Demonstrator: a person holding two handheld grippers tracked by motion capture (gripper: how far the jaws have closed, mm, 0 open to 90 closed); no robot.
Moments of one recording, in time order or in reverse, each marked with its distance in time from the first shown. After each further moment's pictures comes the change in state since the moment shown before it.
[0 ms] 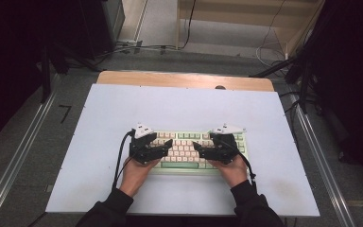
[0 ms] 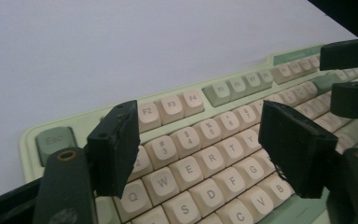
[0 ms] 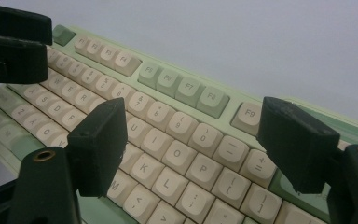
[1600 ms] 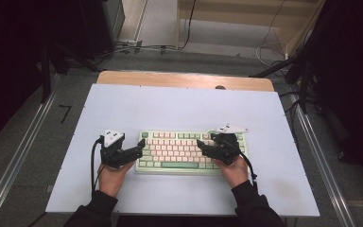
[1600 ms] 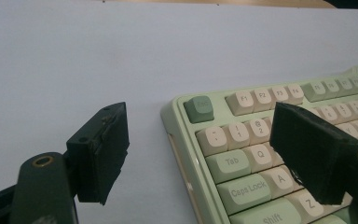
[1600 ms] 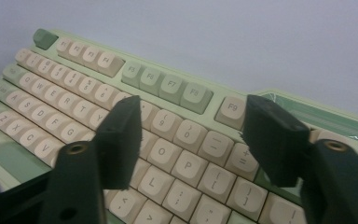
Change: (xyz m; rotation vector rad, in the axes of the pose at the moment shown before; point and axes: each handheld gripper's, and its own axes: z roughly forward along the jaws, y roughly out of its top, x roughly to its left) left arm 0.049 -0.025 -0.042 -0.099 0.192 -0.041; right arm -0.005 -0.003 0.000 0.001 -0.035 0.045
